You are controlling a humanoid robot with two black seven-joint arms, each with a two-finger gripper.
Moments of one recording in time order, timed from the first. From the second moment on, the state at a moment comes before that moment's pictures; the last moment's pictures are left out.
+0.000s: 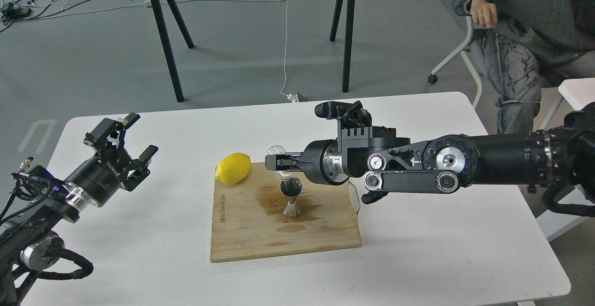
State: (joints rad) left arm -0.42 0.48 -0.79 -0.80 0.60 -0.48 -0.49; right arm 1.31 -0.25 -0.25 1.34 -0.76 -0.05 -0.23
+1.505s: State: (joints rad) left arm -0.42 0.48 -0.79 -0.79 0.60 -0.48 -0.49; right arm 1.30 -0.28 -0.29 1.34 -0.89 -0.05 -0.07
